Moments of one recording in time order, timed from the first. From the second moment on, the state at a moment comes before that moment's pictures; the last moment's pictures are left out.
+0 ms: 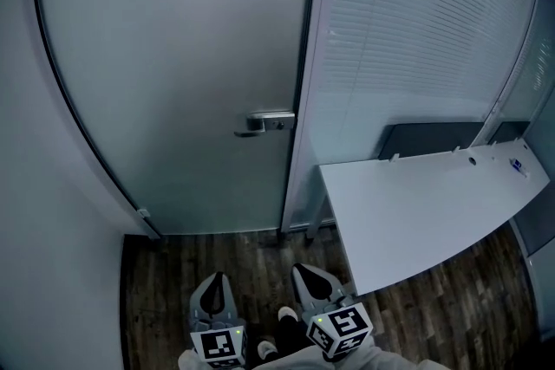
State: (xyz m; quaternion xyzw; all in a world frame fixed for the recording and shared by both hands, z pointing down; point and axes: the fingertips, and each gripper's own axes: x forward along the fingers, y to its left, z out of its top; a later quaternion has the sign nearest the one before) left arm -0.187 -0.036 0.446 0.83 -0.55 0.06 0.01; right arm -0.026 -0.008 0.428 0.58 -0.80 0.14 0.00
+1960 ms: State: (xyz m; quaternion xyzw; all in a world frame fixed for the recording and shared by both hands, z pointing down) left arm -0.065 -0.462 0.538 0.79 -0.41 0.36 -0.27; right arm 0.100 -0.341 0.470 0.65 -0.73 0.19 0.00
